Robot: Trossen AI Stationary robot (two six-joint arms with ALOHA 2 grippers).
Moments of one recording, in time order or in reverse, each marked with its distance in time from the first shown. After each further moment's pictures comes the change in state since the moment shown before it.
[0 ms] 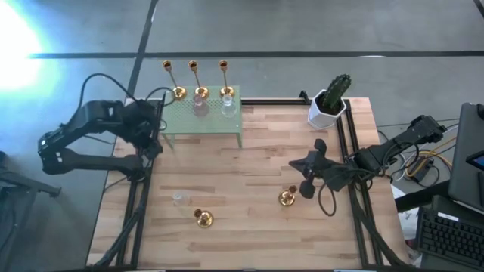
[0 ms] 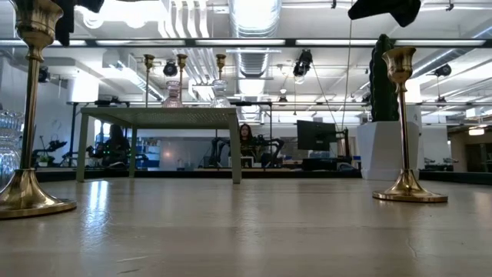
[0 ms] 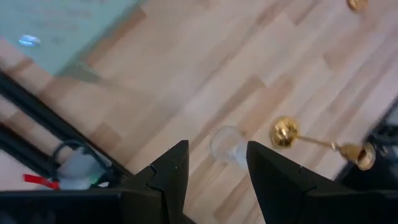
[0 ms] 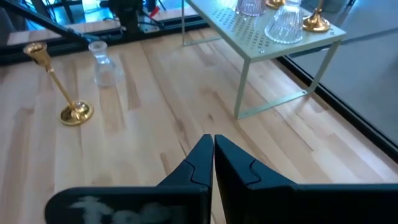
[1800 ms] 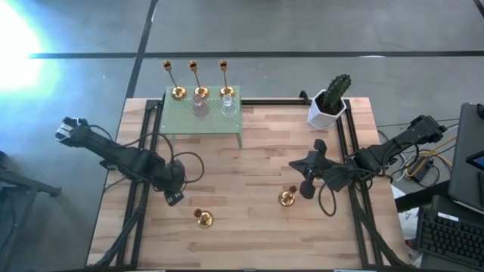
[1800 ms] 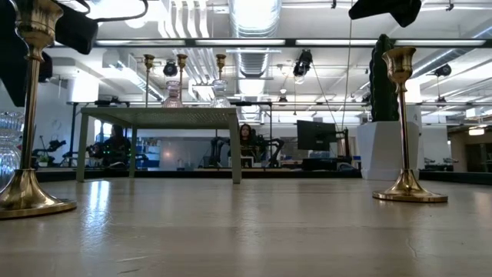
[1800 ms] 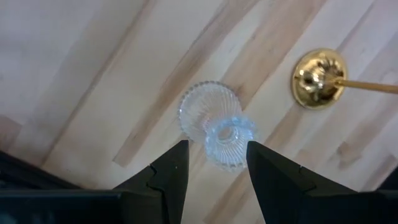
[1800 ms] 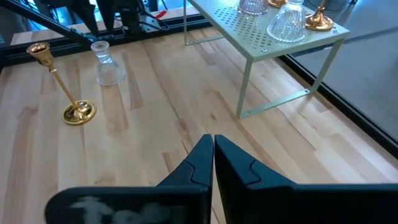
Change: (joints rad) left arm -0.752 0.188 -0.428 0.451 -0.137 -0.544; right arm 0.000 0.000 0.000 -0.001 -0.008 0.005
